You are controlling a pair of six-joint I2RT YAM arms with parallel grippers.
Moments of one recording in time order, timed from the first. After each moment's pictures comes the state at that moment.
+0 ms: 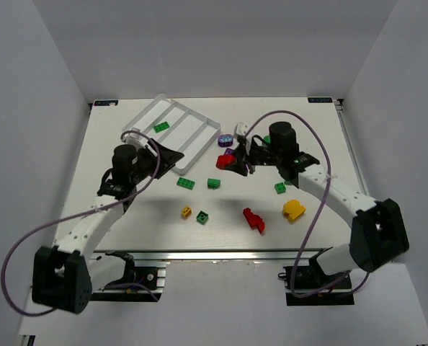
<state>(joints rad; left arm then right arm) -0.23 1.16 0.68 0.12 0.36 -0.97 0.52 1.38 0.98 0.00 -0.82 -0.39</state>
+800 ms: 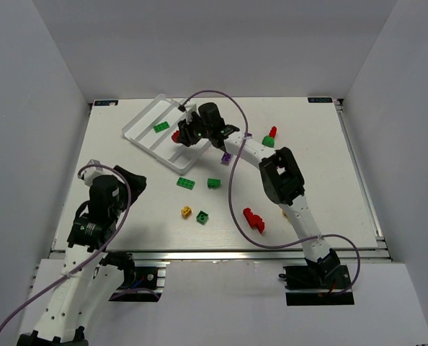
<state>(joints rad) -0.23 0.61 0.69 -0.62 -0.23 -0.92 0.69 2.44 2.08 -0.04 -0.41 -0.03</state>
